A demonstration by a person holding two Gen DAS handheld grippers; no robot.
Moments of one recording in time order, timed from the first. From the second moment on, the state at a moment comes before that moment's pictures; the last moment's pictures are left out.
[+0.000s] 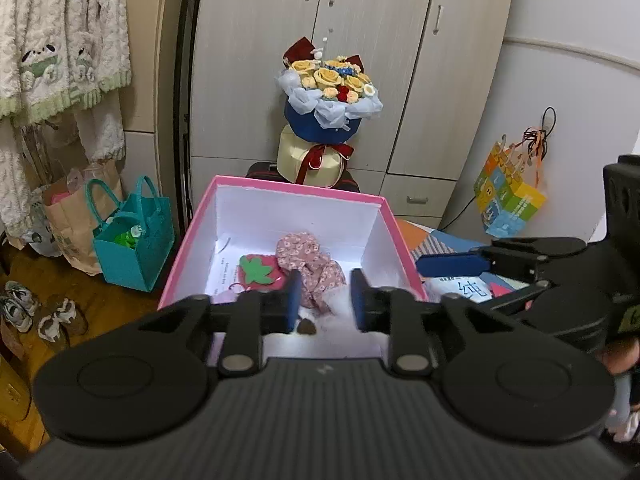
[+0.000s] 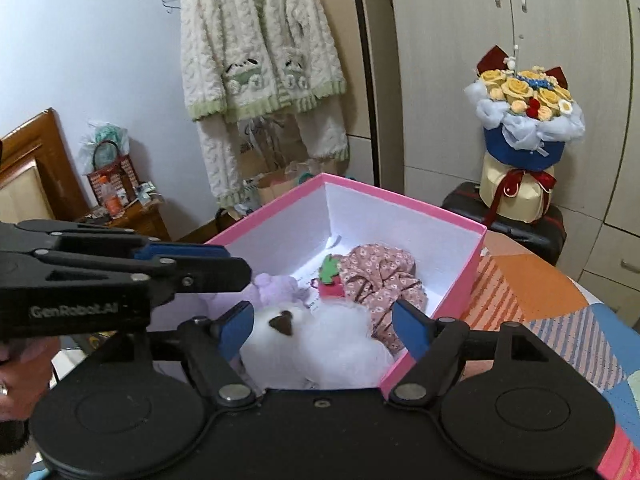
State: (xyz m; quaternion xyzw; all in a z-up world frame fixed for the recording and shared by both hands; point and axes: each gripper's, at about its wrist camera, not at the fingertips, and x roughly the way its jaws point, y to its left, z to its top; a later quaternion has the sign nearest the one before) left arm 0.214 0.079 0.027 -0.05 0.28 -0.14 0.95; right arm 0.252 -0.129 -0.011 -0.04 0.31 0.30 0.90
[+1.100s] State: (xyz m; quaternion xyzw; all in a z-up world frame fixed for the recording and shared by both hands) left arm 0.088 0.147 -0.061 0.07 0.39 -0.25 0.88; right arm 0.108 -0.031 -0.097 -0.30 0.26 0.45 0.80
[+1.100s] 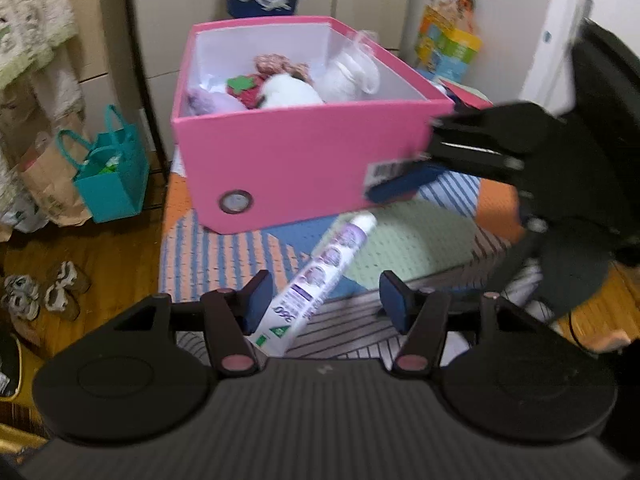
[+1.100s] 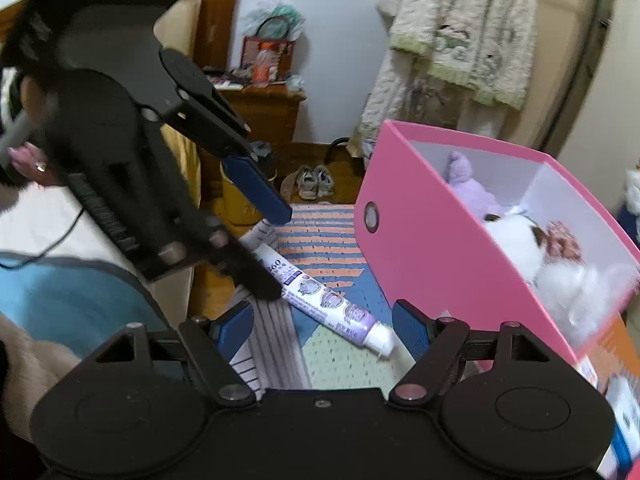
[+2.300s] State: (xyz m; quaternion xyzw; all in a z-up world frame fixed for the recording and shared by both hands) left arm 0.139 0.162 -0.099 -0.21 0.47 -0.23 0.83; right arm 0.120 -0.056 -0.102 -0.13 0.35 0.41 0.83
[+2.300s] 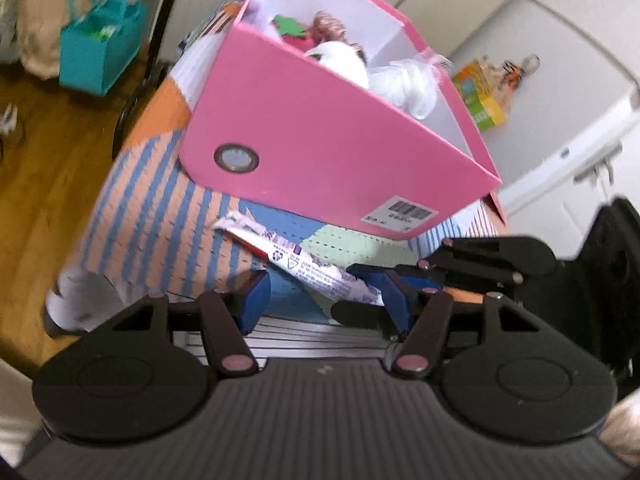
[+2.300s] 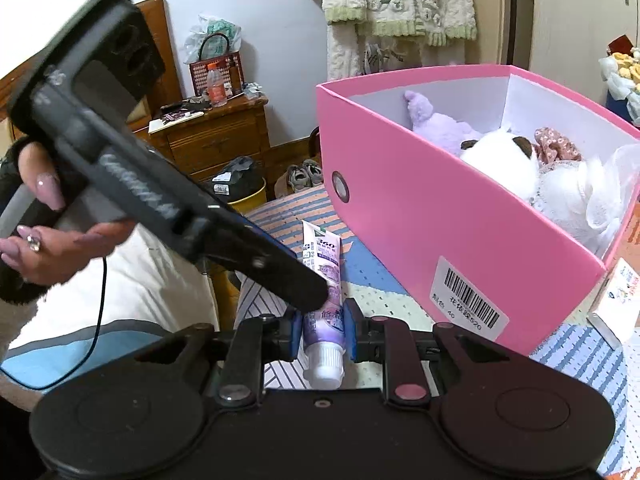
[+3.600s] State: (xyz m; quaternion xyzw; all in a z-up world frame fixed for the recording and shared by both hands) left arm 0.118 0.113 0.030 -0.13 0.33 -0.21 0.91; right arm 0.126 -0.077 0.009 -0.07 0.29 0.35 0.89
